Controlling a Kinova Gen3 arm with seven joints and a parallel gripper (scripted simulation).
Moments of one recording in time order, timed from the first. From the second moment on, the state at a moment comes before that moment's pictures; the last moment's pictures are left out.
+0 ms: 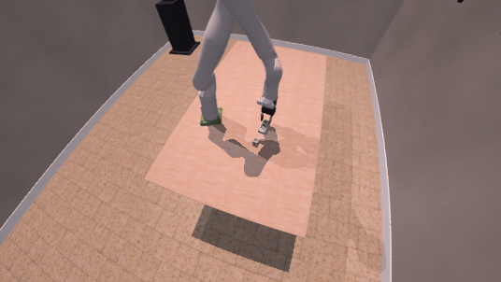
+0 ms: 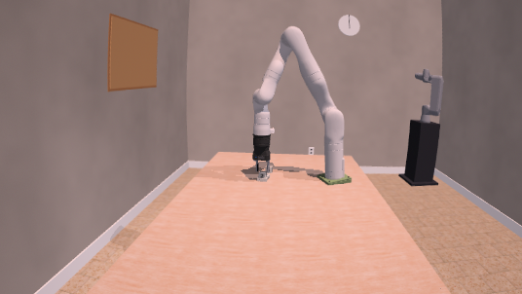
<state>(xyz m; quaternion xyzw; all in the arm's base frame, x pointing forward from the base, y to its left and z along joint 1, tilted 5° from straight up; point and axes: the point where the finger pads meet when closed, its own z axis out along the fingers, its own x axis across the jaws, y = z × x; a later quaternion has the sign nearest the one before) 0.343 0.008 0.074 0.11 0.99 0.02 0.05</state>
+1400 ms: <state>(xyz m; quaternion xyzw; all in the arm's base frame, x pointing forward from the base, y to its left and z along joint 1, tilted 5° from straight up) 0.343 0.009 0.050 0.11 0.99 0.02 0.04</state>
